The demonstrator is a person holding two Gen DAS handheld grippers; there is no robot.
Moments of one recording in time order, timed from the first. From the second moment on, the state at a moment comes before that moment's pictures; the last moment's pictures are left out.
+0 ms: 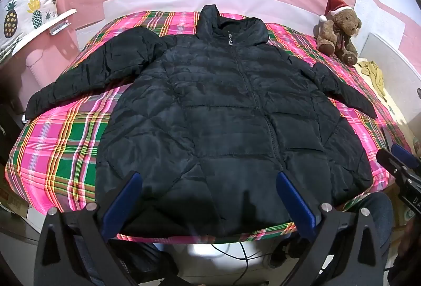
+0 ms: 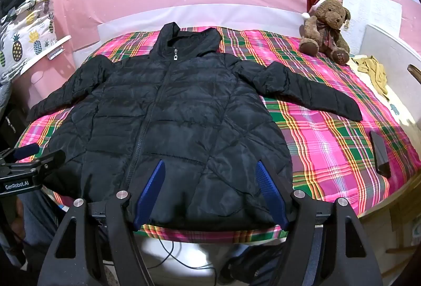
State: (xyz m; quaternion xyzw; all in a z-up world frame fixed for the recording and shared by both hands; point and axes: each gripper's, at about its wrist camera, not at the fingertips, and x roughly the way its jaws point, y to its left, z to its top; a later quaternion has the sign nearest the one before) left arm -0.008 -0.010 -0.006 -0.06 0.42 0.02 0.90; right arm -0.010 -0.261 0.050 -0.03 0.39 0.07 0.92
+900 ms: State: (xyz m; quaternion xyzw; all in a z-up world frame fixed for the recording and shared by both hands) left arm 0.040 0.064 -0.023 -0.12 0.41 0.05 0.90; right arm 0.043 -0.231 0.038 -0.05 0.39 0.11 0.92
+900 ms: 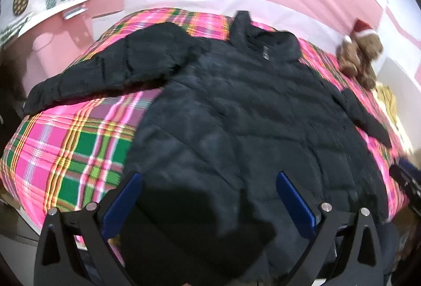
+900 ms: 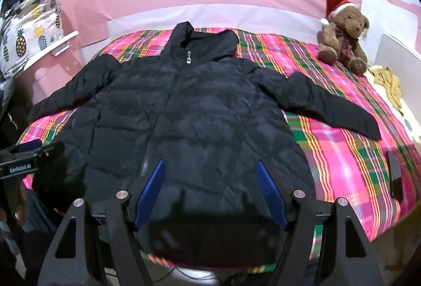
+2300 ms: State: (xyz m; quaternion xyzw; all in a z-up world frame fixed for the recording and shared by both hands) left arm 0.149 0.311 -0.055 -0.23 0.34 0.25 0.88; right arm 0.212 -0.176 -0.028 -0.09 0.46 0.13 0.87
